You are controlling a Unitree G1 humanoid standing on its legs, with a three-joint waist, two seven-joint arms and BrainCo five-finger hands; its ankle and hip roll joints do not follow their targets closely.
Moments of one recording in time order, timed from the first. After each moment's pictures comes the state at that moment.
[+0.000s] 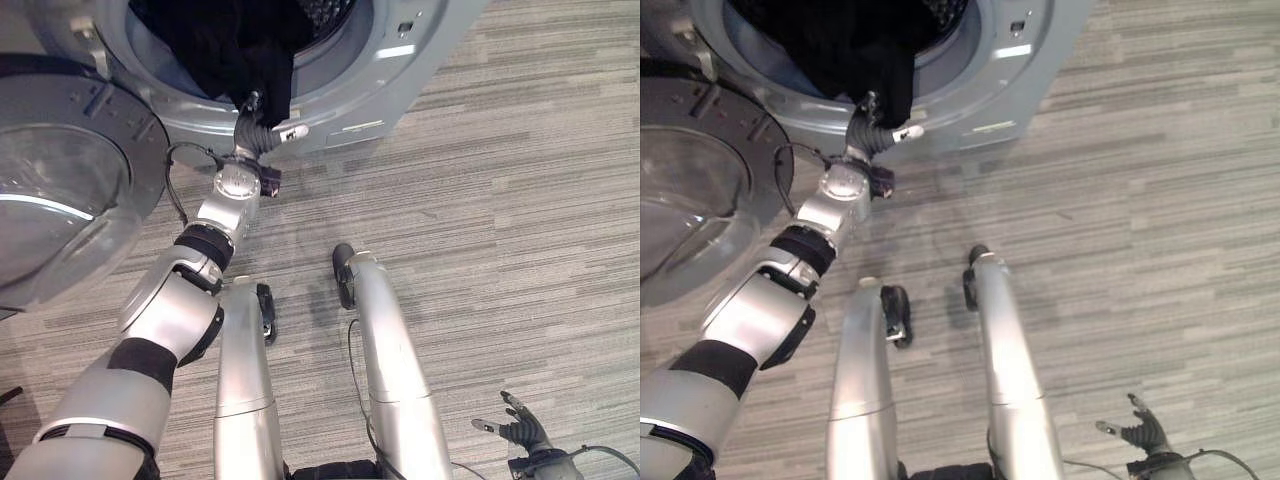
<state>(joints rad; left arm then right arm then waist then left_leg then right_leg) -1.23 0.32 -0.57 1.20 -0.53 -0.12 0.25 0.18 -0.60 0.30 0.80 0.27 -0.22 -0.13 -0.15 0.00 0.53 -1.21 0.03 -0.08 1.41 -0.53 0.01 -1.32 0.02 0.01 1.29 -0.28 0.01</state>
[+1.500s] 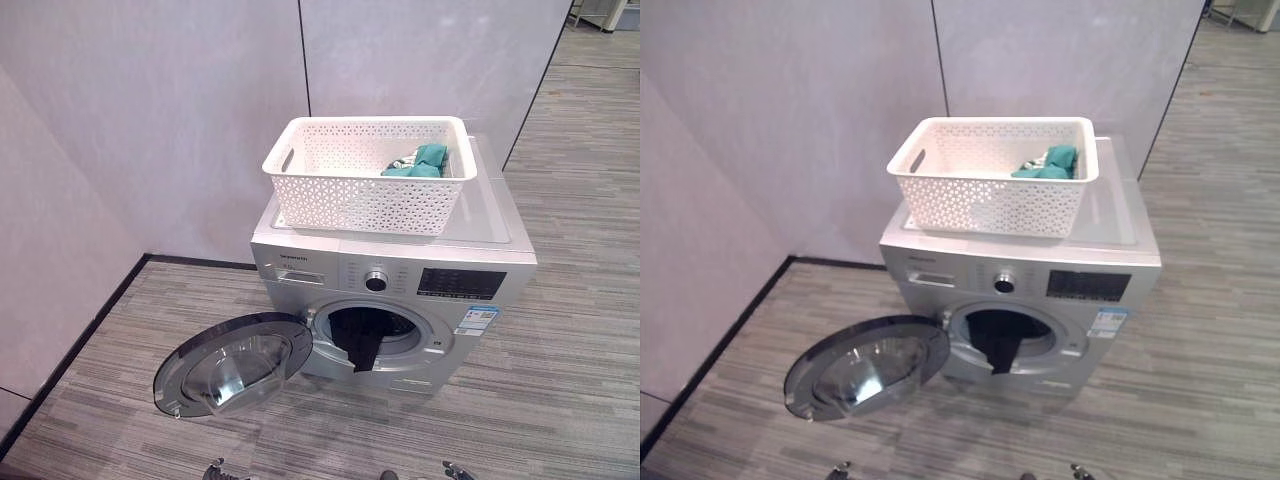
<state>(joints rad) 0.03 0.18 -0.17 1.22 -0.11 -0.09 0.13 0.08 -0.32 0.26 1.15 0.13 -0.10 0.01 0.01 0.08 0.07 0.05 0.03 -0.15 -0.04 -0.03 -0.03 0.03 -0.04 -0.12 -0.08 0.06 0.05</state>
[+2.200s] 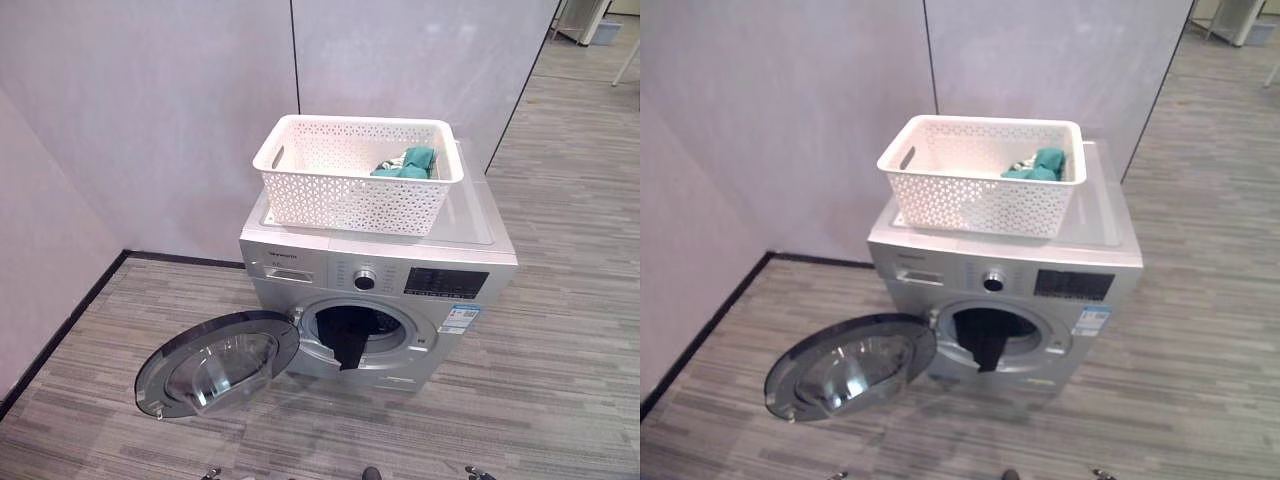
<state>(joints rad) 0.02 0.19 -0.13 1.28 -0.12 -0.08 0.06 0.09 -0.36 0.22 1.20 0.11 -0.08 0.03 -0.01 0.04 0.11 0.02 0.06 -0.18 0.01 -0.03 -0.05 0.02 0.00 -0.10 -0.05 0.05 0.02</state>
